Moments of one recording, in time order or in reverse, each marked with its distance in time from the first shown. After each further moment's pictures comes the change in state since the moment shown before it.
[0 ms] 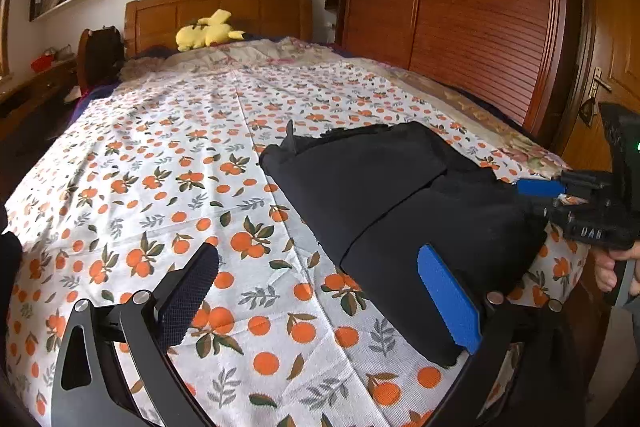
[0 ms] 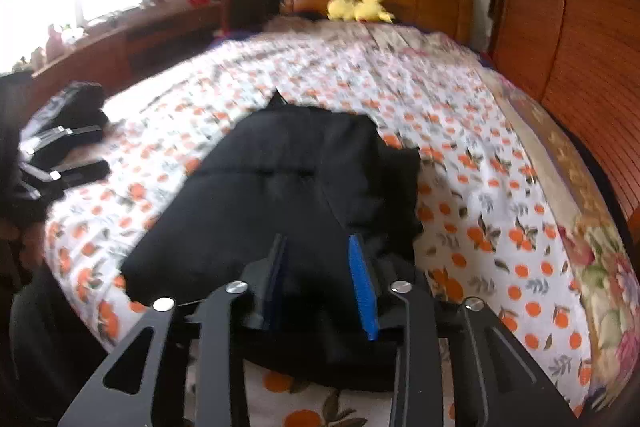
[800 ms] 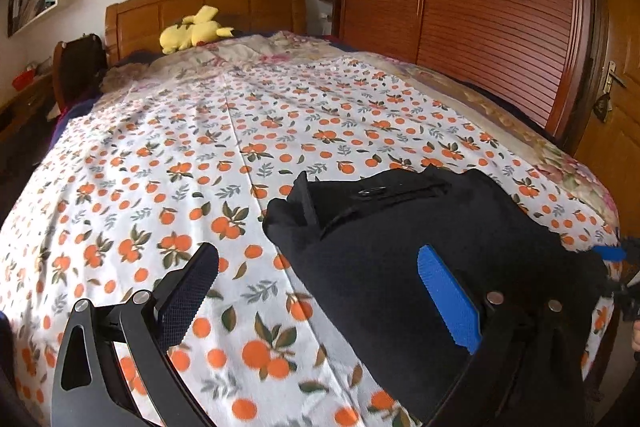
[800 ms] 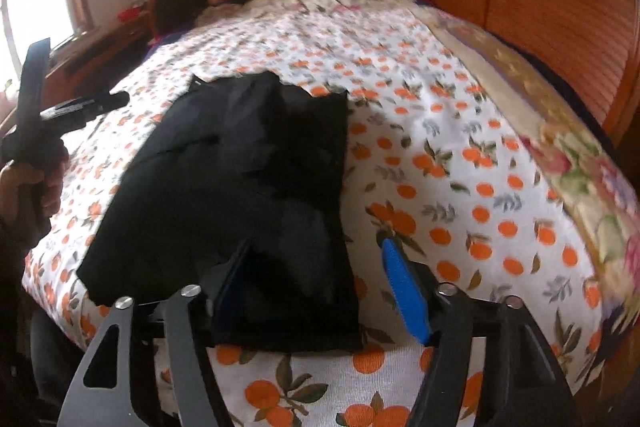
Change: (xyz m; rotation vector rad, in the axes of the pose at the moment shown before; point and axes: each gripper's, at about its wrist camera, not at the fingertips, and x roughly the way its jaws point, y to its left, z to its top) left arm 0.110 0.033 0.086 0.047 0.039 -0.008; right arm 0.004 -0.051 -0.029 0.266 0.100 -0.084
